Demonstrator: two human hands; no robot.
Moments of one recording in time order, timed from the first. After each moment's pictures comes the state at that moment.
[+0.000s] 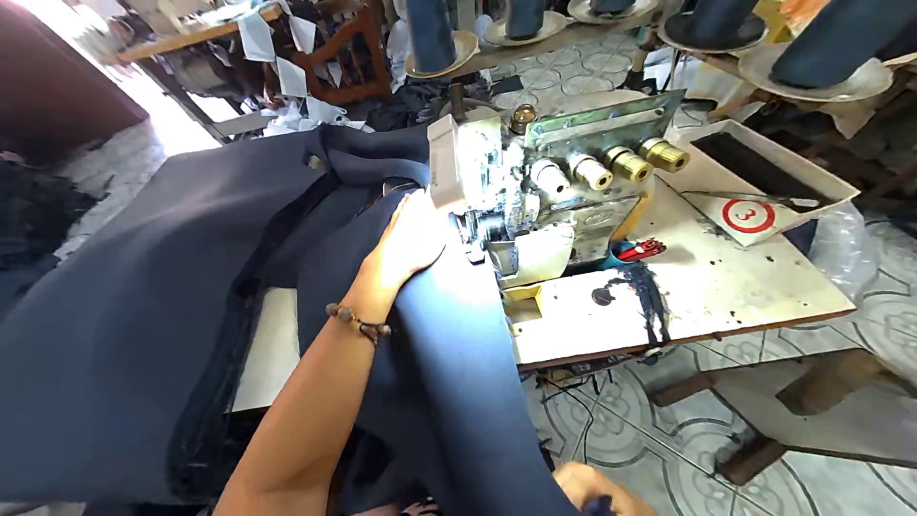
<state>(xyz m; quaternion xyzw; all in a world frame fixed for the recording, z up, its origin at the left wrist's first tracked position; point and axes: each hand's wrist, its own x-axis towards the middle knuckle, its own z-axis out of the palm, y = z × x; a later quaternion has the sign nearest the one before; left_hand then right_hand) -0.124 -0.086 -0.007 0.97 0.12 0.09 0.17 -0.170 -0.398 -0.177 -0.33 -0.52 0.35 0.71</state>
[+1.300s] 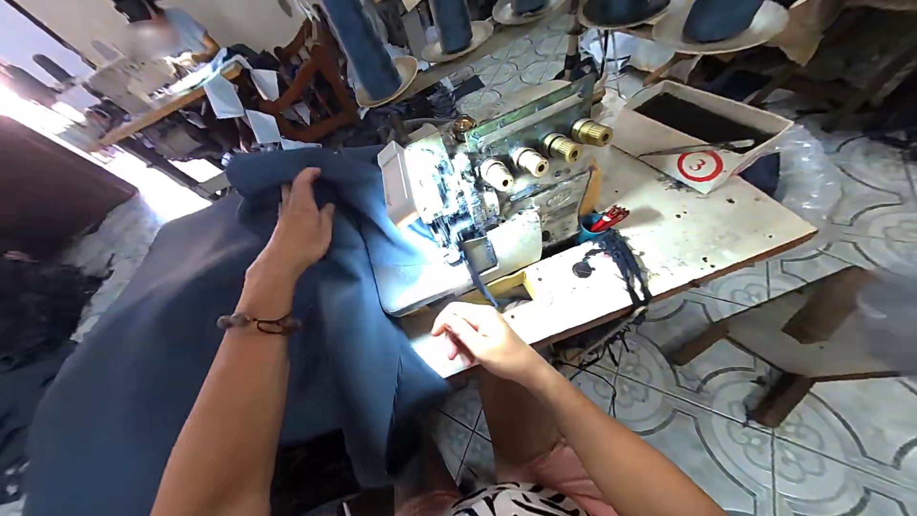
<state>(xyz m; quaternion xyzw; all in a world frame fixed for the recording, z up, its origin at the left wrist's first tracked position) -0.116 0.031 0.032 0.97 0.14 0.15 0.11 -0.117 -0.253 -0.103 -0.56 -0.37 0.24 0.70</state>
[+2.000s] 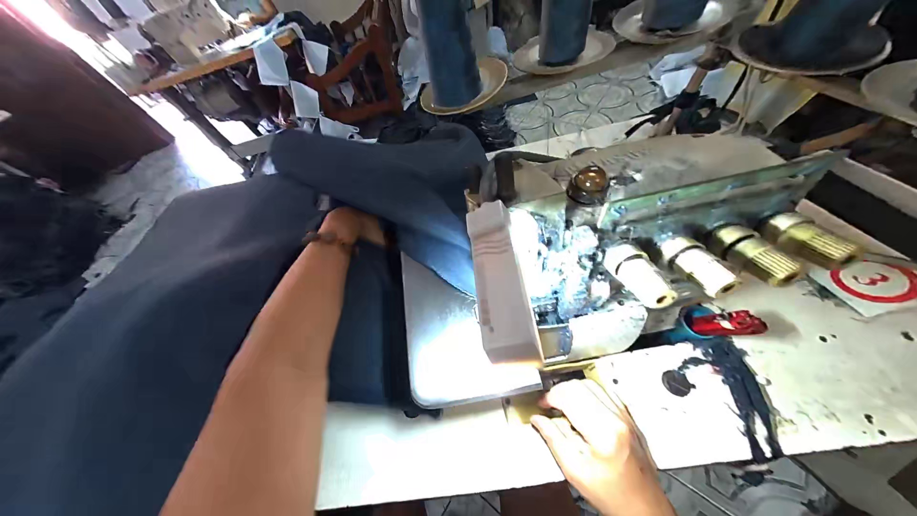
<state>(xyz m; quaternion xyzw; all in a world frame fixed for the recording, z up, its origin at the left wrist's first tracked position) -0.019 0.097 -0.007 0.92 0.36 -0.15 0.01 -0.080 -0.283 -0.155 -0.81 -0.38 -0.13 0.42</state>
